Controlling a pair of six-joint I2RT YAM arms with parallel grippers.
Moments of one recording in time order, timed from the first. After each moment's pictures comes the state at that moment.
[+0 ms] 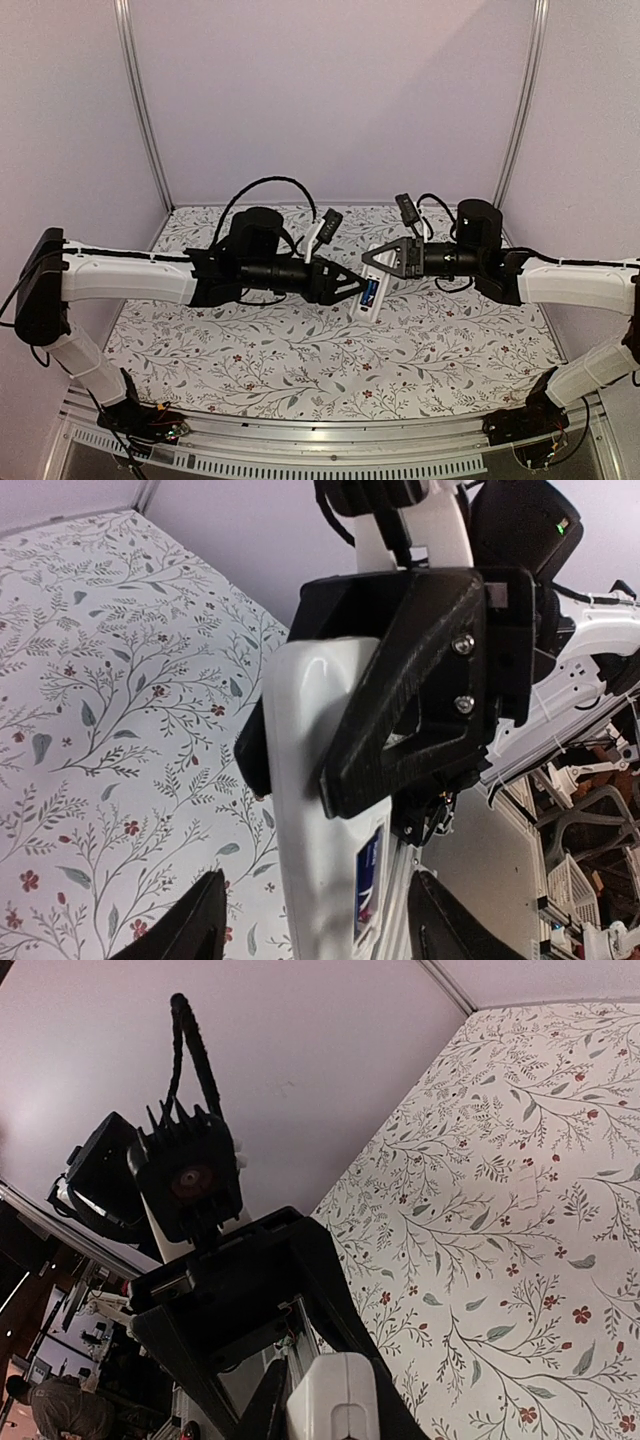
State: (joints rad) left arm -0.98 1.59 1.02 0.26 0.41 -0.51; right arm 0.69 1.36 0.78 0.41 -0.69 0.70
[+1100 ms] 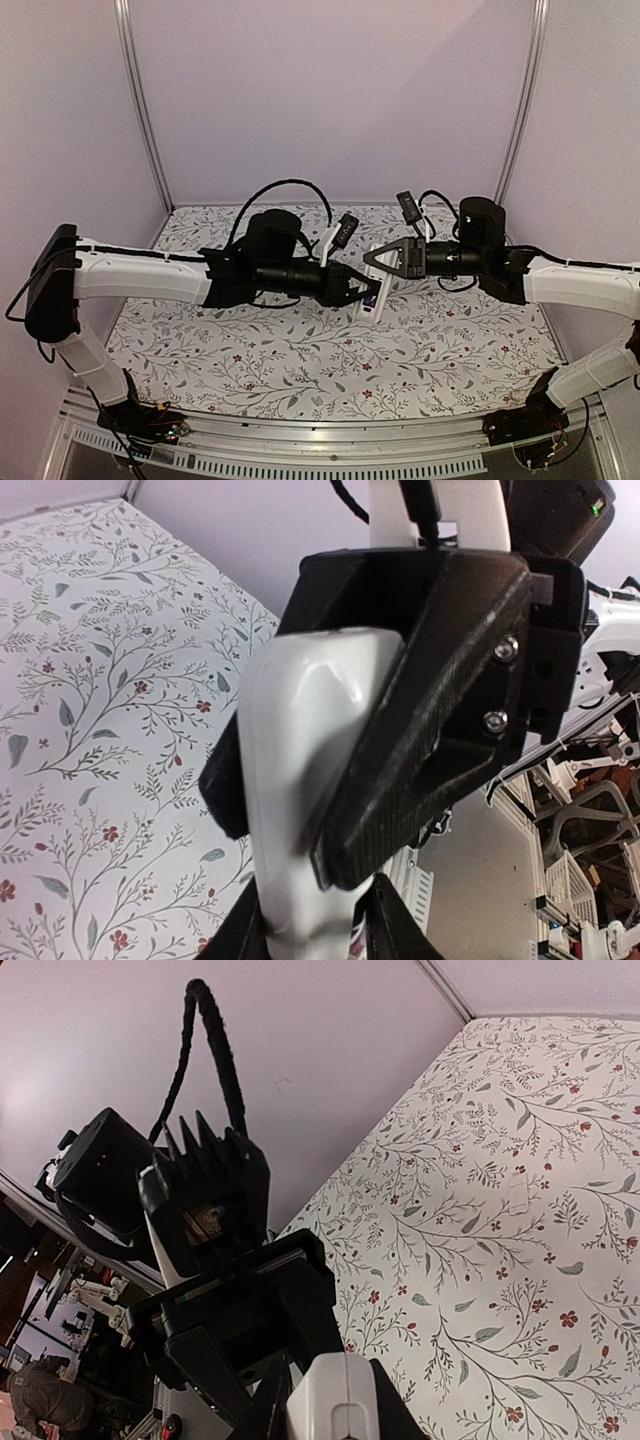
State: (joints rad) left arm -1.01 1.66 1.08 0.25 0.39 -0.52; right arm 0.71 1.33 0.80 0.33 -0.67 0.63
